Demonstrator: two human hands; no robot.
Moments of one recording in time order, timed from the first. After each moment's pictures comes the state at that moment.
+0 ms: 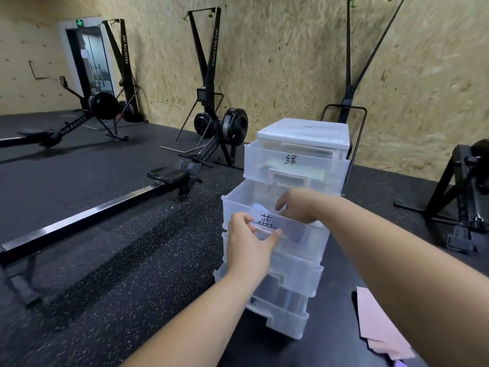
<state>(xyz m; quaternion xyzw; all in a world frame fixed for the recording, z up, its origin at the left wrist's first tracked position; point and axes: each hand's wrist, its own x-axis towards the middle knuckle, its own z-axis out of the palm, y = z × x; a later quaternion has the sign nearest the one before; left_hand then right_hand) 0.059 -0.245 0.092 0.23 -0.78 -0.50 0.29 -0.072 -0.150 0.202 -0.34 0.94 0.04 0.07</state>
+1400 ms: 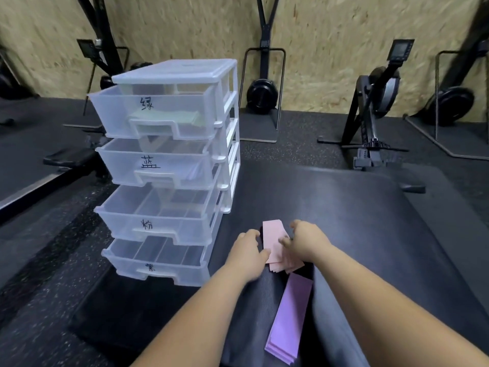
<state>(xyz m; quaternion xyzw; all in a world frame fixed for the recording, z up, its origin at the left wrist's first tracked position) -0.006 -0.046 -0.043 0.06 -0.92 -0.38 -0.06 -0.069 0.130 -0.022 -0.02 0.98 -0.16 0.12</state>
